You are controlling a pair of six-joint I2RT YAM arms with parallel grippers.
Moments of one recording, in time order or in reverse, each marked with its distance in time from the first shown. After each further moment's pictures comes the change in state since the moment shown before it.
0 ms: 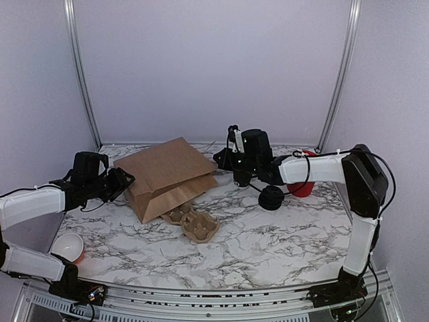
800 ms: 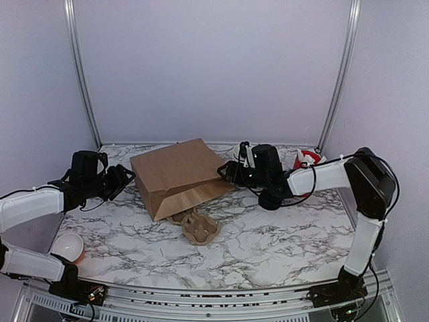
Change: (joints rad) left arm 0.000 -0.022 -0.004 0.024 0.018 -0.023; right arm -0.038 -0.062 -0.220 0.084 -0.035 0.072
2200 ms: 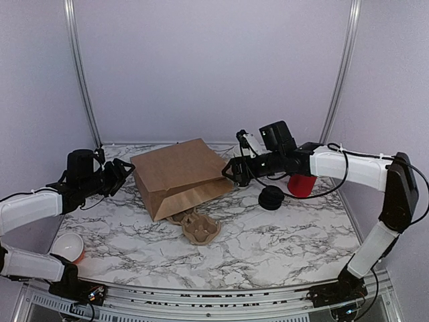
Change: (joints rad) left arm 0.031 -0.020 -0.027 0.153 0.050 -0.078; right arm 0.014 -0.182 0.252 -0.665 -0.079 -0.428
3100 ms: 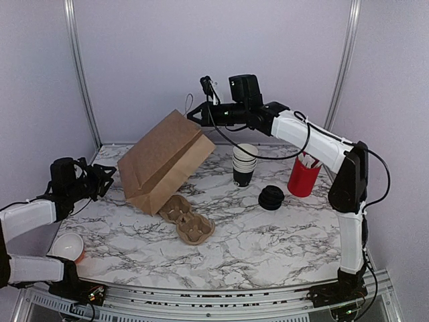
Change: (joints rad) left arm 0.247 -0.098 -0.147 0.111 0.207 -0.159; right arm 0.032 0.432 0.743 0.035 -0.251 0.153
